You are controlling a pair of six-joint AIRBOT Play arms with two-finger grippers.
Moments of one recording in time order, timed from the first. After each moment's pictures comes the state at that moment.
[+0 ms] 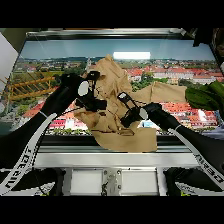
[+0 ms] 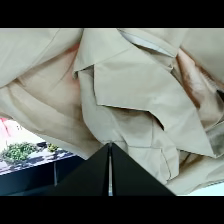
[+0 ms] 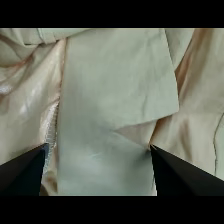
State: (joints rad) left arm -0.57 -1.41 1.37 1.52 -1.34 -1.91; right arm 0.55 -1.40 0.93 -1.39 0.72 1.30
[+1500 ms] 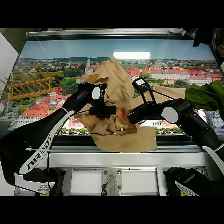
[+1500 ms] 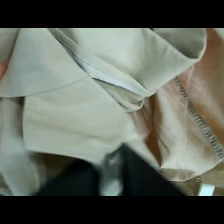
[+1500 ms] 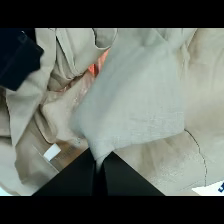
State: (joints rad) left arm -0.60 -1.62 1.36 1.32 -1.23 -1.97; right arm 0.53 -1.02 0.97 -1.36 0.97 1.52
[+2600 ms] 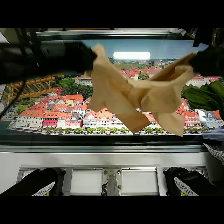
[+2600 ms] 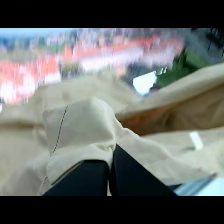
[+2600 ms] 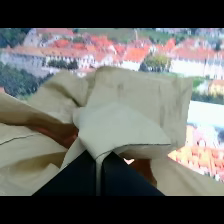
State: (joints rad) left arm -0.54 -1.07 1.65 1.31 -1.15 -1.76; right arm 0.20 -1.00 1.79 -1.46 1.54 1.71
